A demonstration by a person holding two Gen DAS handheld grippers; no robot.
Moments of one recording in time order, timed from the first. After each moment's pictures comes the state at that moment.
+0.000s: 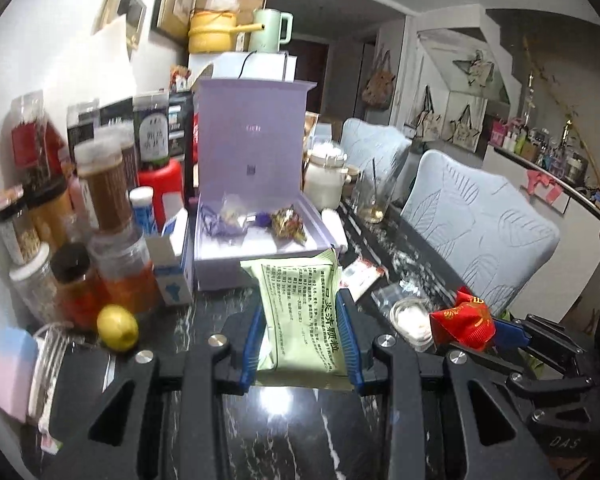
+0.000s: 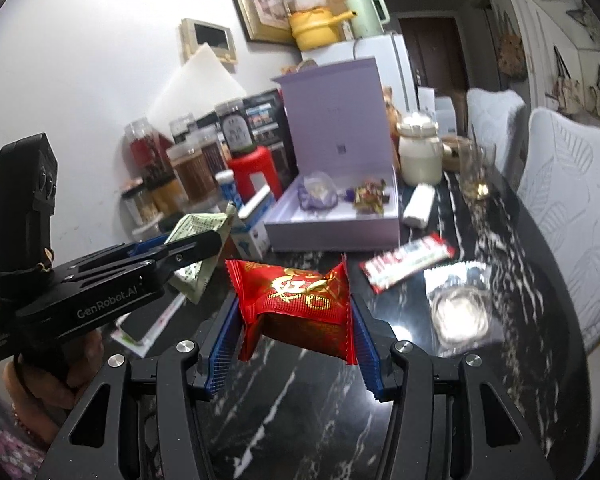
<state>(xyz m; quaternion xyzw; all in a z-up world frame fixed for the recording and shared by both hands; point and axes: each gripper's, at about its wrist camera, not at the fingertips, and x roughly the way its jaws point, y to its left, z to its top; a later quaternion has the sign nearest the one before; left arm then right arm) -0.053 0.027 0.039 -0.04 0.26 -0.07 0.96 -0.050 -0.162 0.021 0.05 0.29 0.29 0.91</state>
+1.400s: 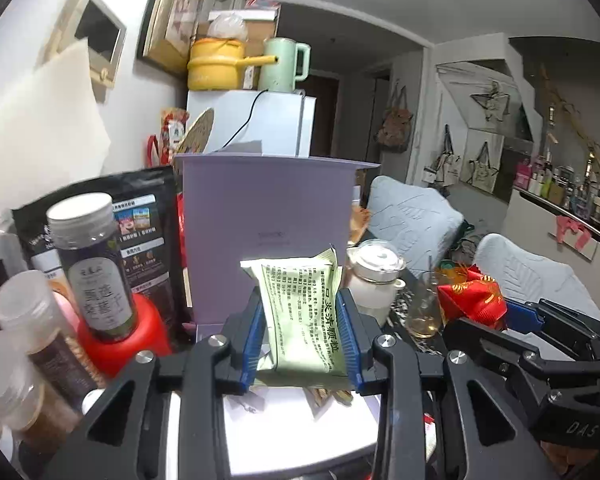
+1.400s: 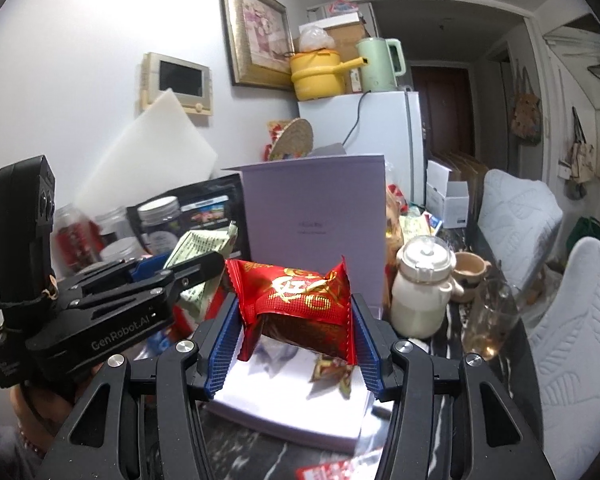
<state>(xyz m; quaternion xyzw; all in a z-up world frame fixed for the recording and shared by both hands) 0.170 0.064 0.090 -0.05 0.20 -0.05 0.98 0.172 -0.123 0.093 0.01 0.22 0.28 0.93</state>
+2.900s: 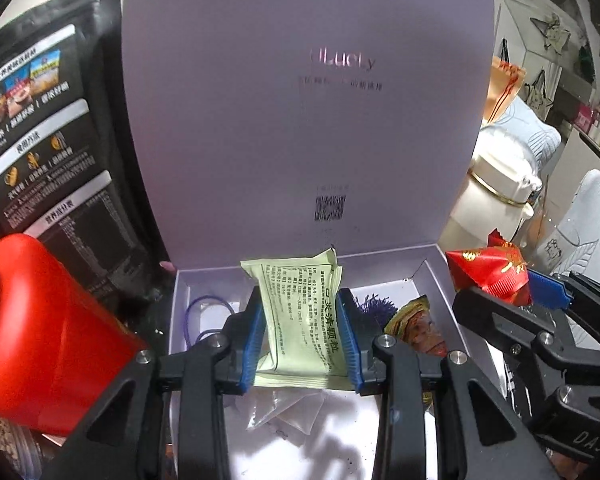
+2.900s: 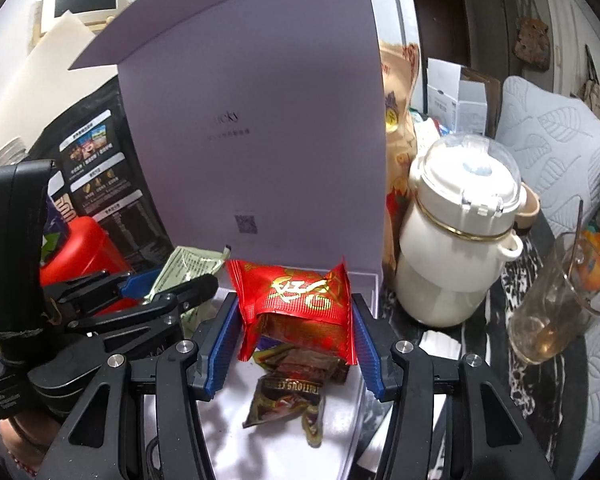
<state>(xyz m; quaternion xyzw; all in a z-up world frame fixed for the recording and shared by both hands) 0.322 0.072 -0.027 -0.04 0.40 0.00 0.92 0.333 -0.084 -0.008 0.00 0.37 0.26 0.89</state>
